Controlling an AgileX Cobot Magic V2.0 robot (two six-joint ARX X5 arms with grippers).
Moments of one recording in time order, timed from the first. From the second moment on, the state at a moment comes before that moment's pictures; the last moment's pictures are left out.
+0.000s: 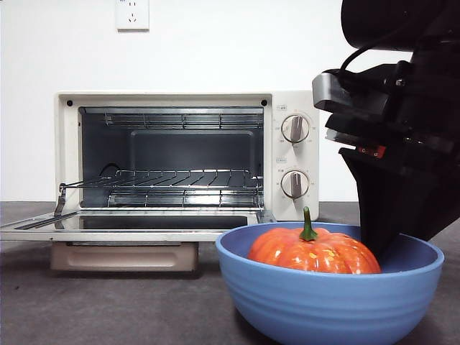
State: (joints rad) left arm -0.36 0.58 0.80 -0.80 0.45 -0.06; right arm 0.66 1.33 0.76 -0.61 -0.11 0.27
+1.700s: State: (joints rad) left arm -0.36 0.58 0.80 -0.80 0.45 -0.05; right arm 0.73 1.69 1.51 -0.82 -0.03 0.54
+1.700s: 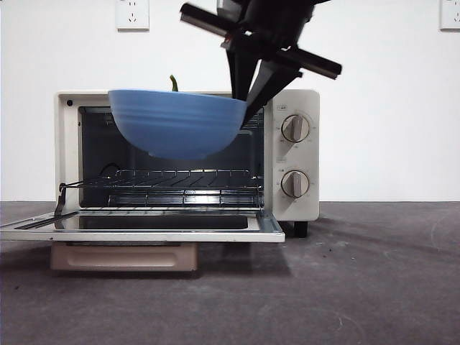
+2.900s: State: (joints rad) left arm -0.36 0.58 0.80 -0.82 0.45 -0.04; right arm 0.69 1.86 1.59 -0.69 0.21 1.01
